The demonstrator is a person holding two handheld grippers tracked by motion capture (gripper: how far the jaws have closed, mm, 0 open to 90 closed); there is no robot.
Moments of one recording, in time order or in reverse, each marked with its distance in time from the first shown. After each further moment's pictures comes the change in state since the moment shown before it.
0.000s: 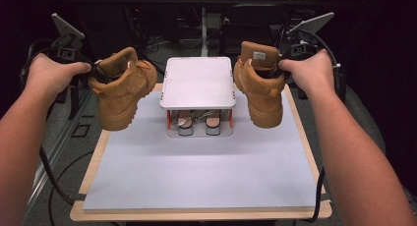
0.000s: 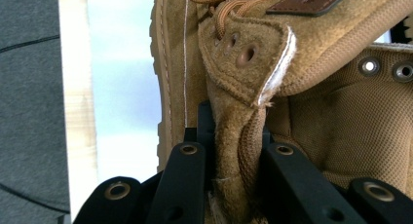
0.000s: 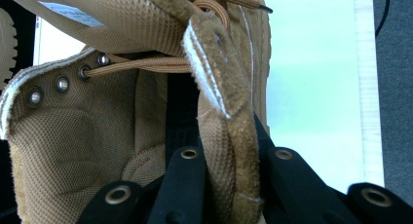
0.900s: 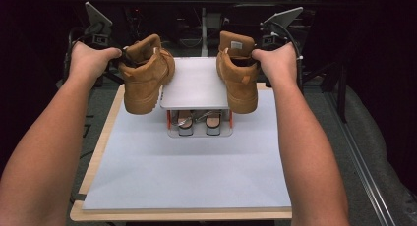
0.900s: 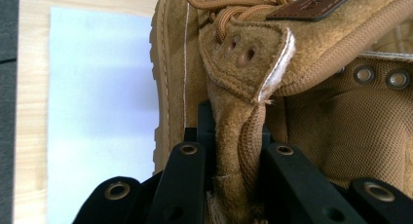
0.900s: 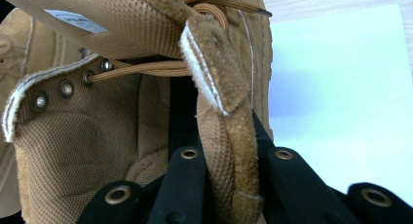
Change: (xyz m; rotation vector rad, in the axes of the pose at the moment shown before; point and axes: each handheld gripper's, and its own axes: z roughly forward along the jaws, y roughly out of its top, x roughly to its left) left arm -0.049 0.040 0.034 -0.056 -0.024 -0.029; right arm 0.049 0.030 0.036 -0.070 0.041 0.025
